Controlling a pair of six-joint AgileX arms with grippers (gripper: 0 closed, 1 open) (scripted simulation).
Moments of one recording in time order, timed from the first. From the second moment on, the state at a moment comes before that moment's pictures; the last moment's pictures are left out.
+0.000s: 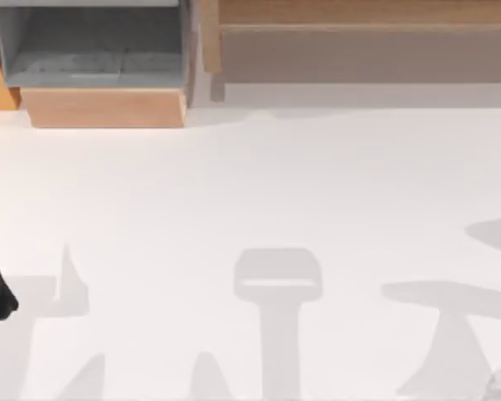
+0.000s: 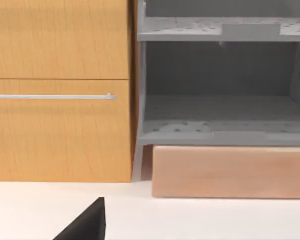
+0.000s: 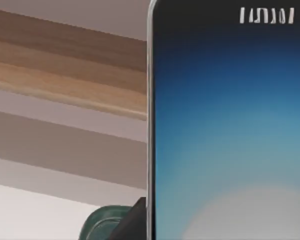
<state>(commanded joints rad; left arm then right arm) 0.00 0.00 0.00 0.00 0.00 0.00 -0.79 0.99 0.49 0.36 -0.85 -0.29</state>
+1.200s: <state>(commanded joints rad) 0.00 0.00 0.00 0.00 0.00 0.00 -0.59 1.35 0.52 0.50 -0.76 -0.21</state>
